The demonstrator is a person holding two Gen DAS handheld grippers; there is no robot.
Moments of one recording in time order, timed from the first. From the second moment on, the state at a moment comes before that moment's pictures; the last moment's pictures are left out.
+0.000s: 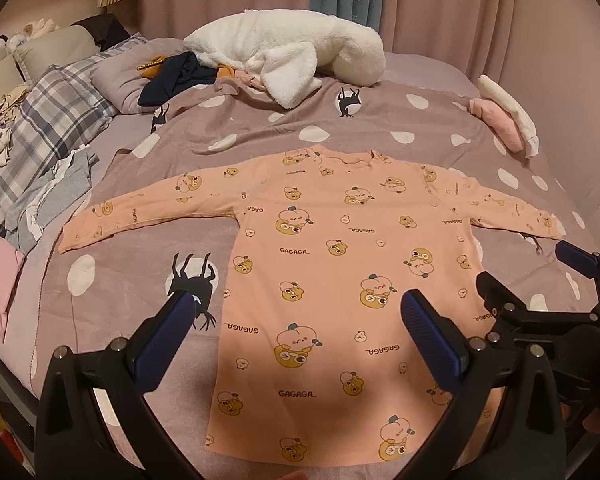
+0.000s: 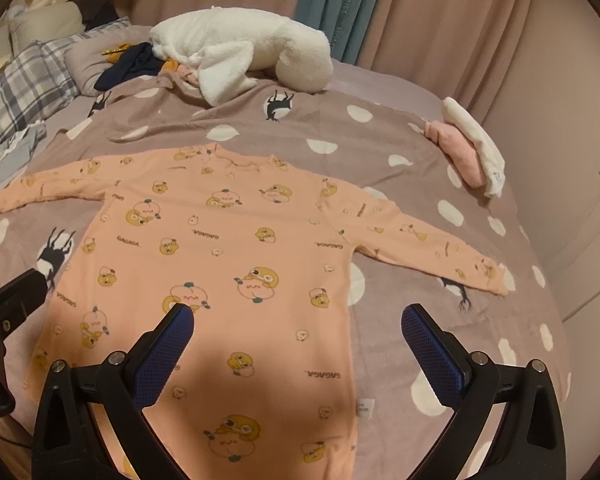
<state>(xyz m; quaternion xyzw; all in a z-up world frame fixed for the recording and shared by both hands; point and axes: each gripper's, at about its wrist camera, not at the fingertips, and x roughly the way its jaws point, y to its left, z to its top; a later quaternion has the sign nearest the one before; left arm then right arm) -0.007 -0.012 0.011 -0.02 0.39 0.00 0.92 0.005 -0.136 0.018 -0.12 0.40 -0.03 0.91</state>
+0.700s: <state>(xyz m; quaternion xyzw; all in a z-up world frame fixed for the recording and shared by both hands) -0.016 -0.009 0.014 -0.01 0.38 -0.01 0.92 0.008 -0.126 0.017 -0.10 0.40 0.00 0.91</state>
